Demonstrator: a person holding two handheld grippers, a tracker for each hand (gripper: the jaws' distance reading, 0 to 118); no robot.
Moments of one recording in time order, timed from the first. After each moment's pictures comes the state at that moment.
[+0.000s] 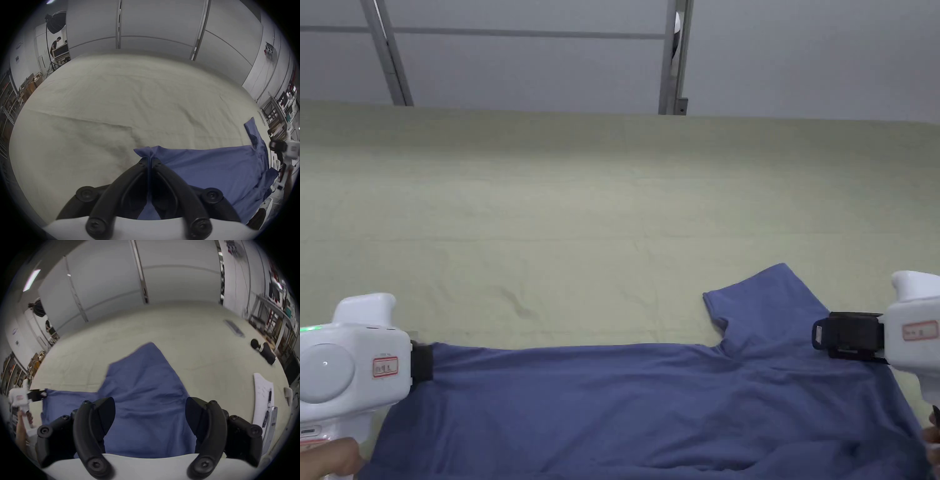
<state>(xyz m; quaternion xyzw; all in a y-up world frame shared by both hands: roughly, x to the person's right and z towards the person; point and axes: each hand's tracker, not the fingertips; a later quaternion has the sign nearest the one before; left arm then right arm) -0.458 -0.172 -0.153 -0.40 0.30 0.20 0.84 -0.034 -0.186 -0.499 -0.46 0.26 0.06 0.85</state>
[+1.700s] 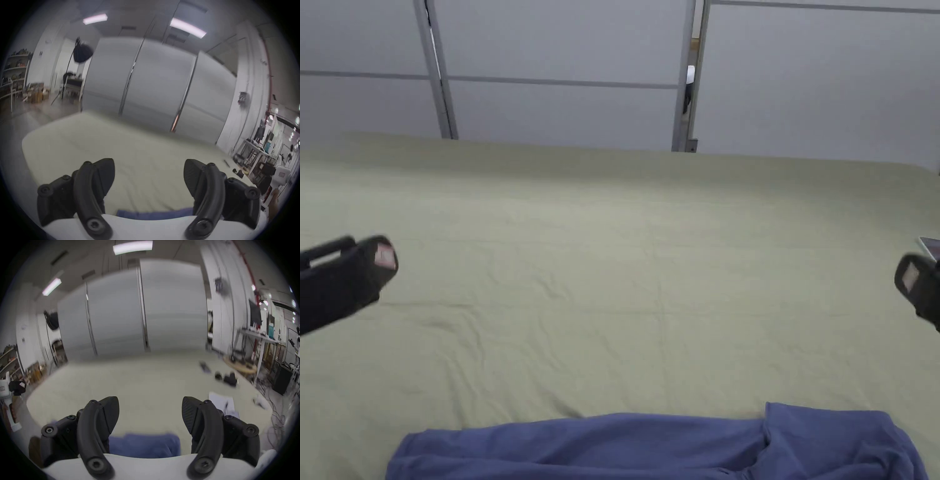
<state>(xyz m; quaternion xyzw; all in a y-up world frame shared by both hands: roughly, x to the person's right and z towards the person) -0.312 0.012 0.075 -0.04 0.31 0.15 0.94 0.093 -0.014 -0.243 -0.08 0.31 -0.02 0.95</state>
